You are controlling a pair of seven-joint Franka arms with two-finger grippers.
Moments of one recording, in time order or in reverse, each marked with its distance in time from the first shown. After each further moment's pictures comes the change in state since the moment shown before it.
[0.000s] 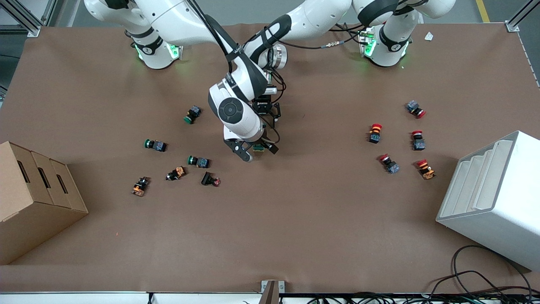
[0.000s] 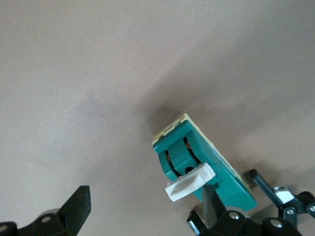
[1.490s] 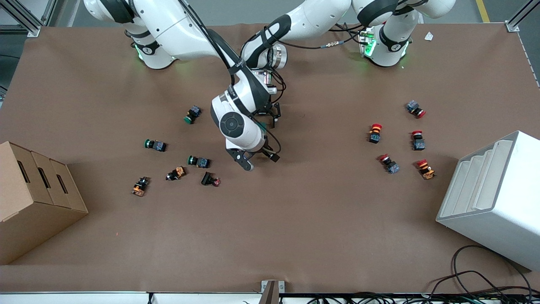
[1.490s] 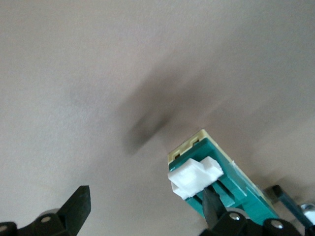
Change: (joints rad) left arm -0.003 0.003 0.000 0.002 0.003 -0.009 -0.001; right arm -0.052 0.100 0.022 0.113 0.020 -0.042 0.000
